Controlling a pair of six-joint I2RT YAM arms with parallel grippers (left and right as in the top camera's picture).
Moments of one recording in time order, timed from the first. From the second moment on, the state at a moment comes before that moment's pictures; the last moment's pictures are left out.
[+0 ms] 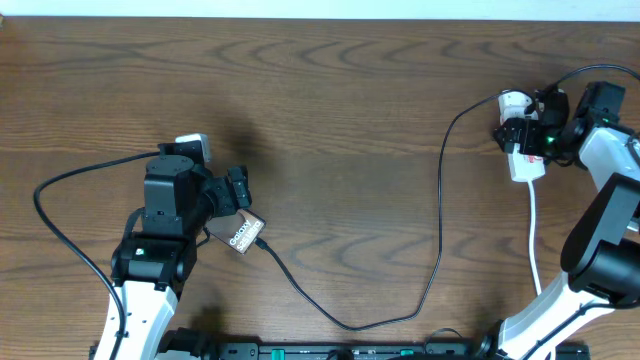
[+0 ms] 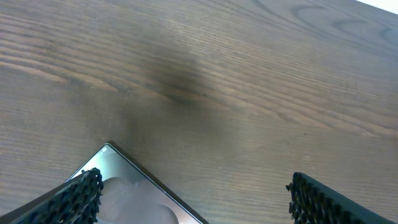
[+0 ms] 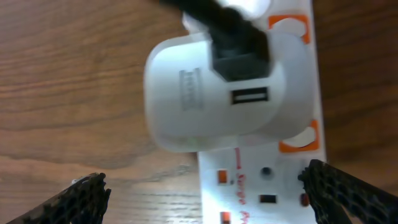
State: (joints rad) left arm -0.11 0.97 0.70 -0.45 0.07 -0.31; right arm -0.40 1.99 1.33 -0.49 -0.40 -0.24
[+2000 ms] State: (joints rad) left arm -0.11 0.97 0.70 -0.47 0.07 -0.31; right arm -0.40 2.00 1.33 -0.43 -0.47 -0.24
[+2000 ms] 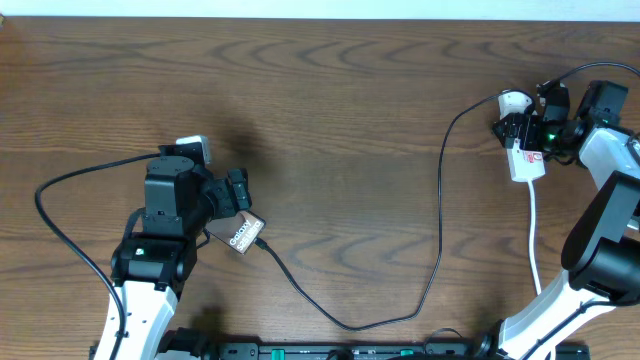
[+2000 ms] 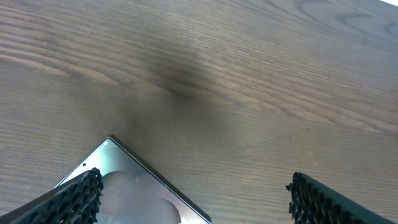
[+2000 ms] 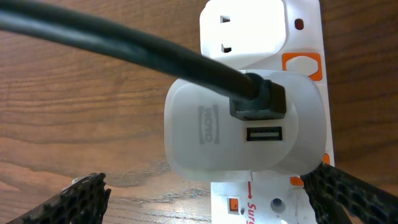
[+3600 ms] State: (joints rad) left arm -0.11 0.97 0.70 -0.47 0.07 -0.31; right arm -0.40 2.03 1.35 -0.44 -0.50 -0.18
